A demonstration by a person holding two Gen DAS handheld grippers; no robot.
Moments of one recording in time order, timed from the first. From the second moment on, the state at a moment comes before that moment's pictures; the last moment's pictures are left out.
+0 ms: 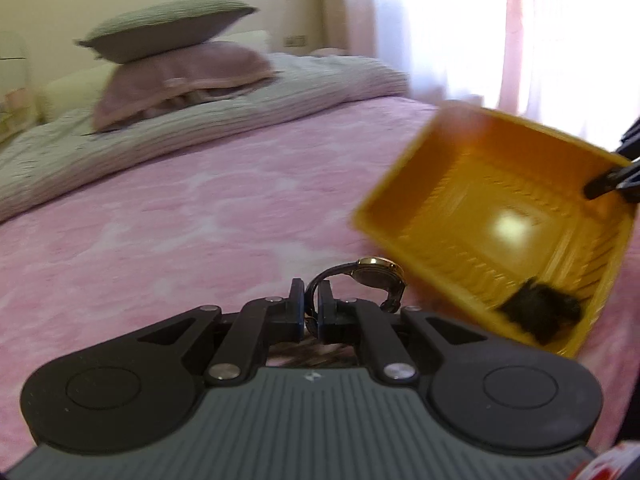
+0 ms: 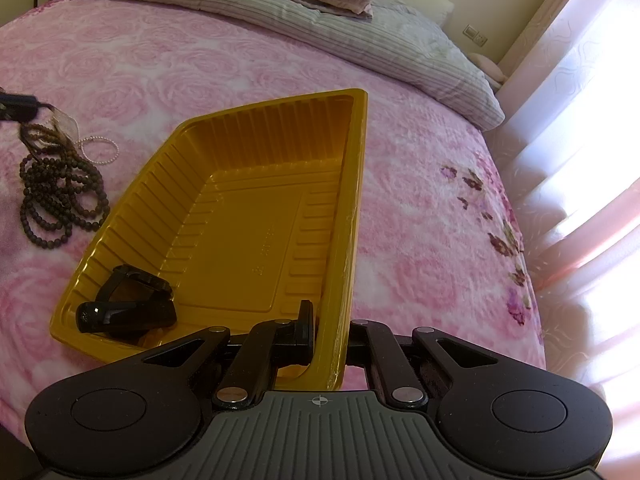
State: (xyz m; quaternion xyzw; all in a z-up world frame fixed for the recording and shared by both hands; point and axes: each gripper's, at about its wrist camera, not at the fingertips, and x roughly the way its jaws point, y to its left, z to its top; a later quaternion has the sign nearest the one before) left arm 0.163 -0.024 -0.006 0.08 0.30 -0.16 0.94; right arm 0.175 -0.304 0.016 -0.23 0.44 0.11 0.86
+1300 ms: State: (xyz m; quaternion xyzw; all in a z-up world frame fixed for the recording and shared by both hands) left arm 0.160 -0.042 -0.027 0.02 0.32 -0.17 0.93; right arm 0.174 -0.304 0.013 -0.23 0.44 0.12 0.86
